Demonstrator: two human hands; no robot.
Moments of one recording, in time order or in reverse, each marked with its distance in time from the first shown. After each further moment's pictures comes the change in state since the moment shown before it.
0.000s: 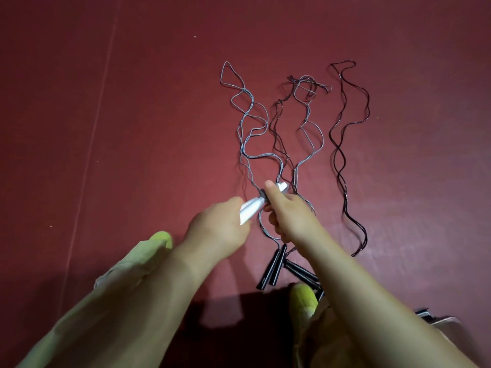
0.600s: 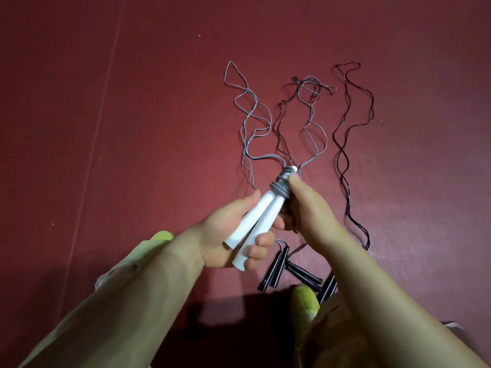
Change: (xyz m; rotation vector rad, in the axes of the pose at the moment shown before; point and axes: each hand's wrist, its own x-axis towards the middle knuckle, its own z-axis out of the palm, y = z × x) left_hand -0.004 0.005 -0.024 -1.506 -0.986 -0.227; right_hand 0.000 -0.009 -0.010 0.399 -0.229 -0.157
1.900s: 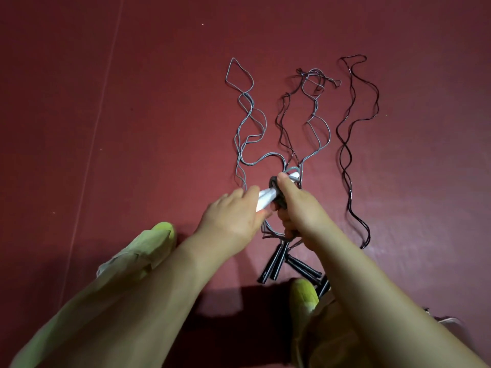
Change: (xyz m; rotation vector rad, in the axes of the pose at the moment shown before) left_hand 0.025 -0.020 -0.011 1.741 0.951 0.292; right_hand 0.004 0.007 0.008 -0.354 0.240 0.257
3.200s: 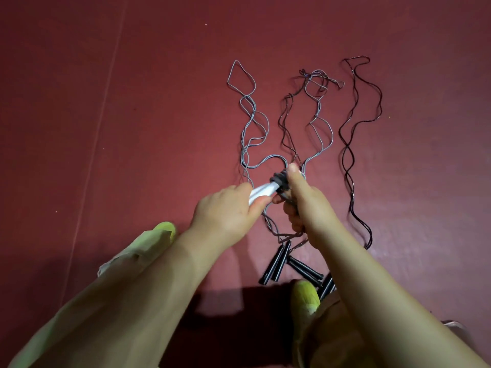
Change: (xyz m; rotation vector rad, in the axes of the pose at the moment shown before) left_hand 0.004 -0.008 -0.015 -0.029 0.021 -0.069; right_hand -0.001 -0.003 -0.002 0.139 0.036 -0.057
